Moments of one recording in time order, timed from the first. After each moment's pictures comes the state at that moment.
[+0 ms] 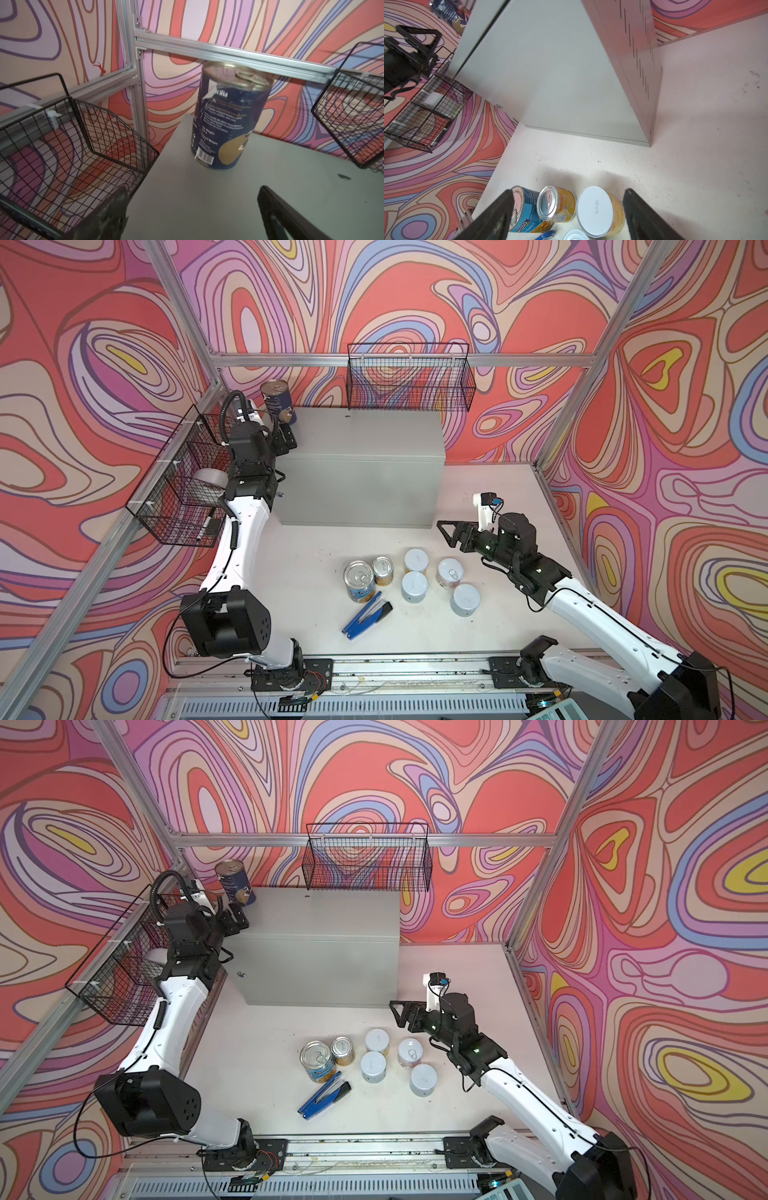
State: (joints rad) left arm 0.09 1.51 1.53 -0.14 -0.15 -0.17; right arm 0.48 1.01 0.75 -0.06 -0.21 0.59
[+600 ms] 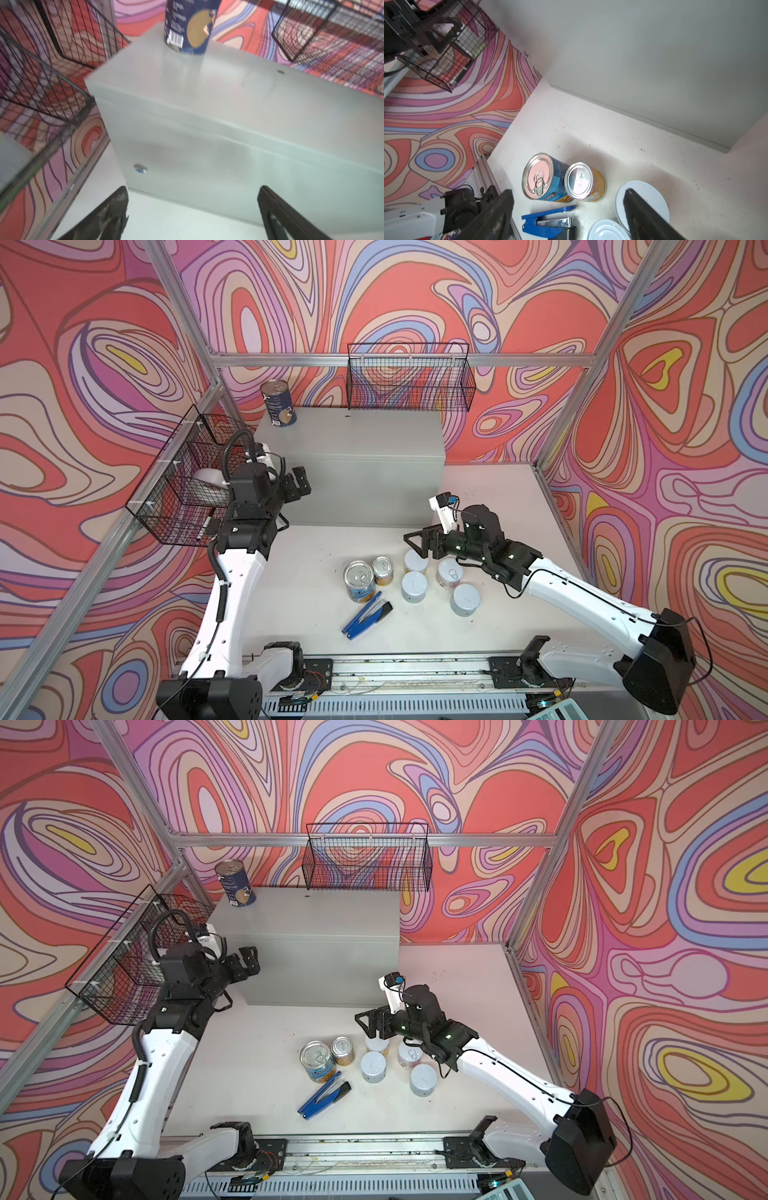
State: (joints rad) left arm 0.02 1.09 1.19 -0.46 0.00 -0.29; right arm 0.73 1.22 0.94 -0.17 -0.24 0.46
